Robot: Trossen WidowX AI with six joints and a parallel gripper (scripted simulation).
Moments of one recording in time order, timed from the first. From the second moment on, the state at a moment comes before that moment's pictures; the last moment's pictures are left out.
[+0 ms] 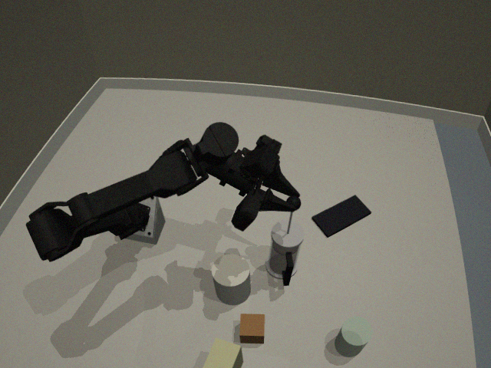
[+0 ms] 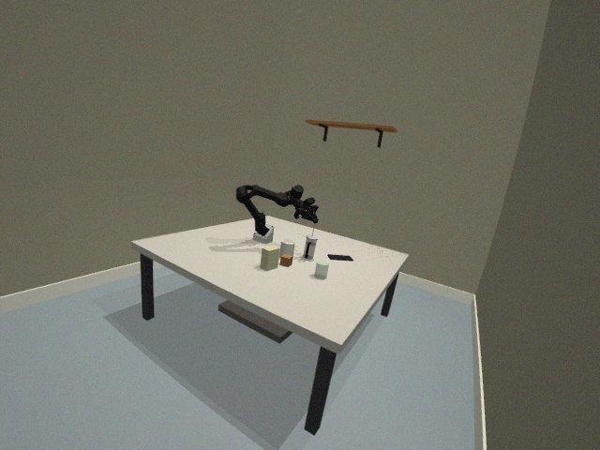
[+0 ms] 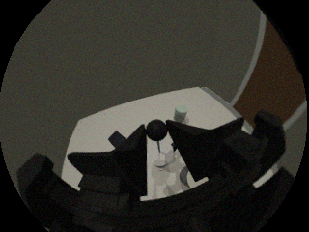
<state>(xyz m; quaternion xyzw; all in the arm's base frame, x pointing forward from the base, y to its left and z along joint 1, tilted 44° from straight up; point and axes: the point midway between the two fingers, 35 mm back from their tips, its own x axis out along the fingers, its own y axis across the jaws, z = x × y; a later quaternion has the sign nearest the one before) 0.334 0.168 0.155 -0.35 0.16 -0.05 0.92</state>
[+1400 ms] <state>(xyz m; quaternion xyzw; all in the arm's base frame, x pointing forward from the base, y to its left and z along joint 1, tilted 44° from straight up) 0.355 0.136 0.119 -0.35 0.16 -0.04 0.92</state>
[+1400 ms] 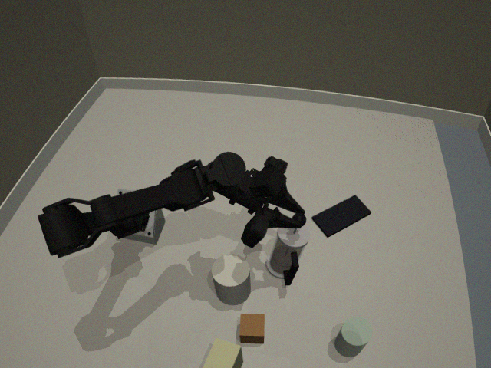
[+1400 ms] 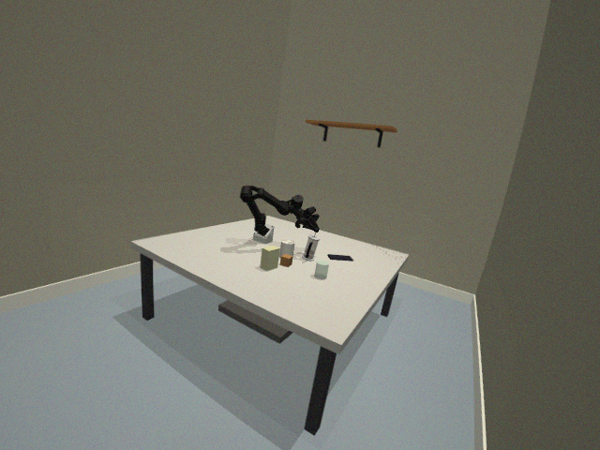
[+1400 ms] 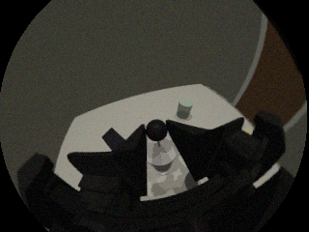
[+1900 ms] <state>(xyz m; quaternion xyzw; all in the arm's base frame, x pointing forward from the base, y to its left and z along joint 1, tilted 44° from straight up) 0.356 0.133 0.112 -0.35 0.17 -0.05 0.92</state>
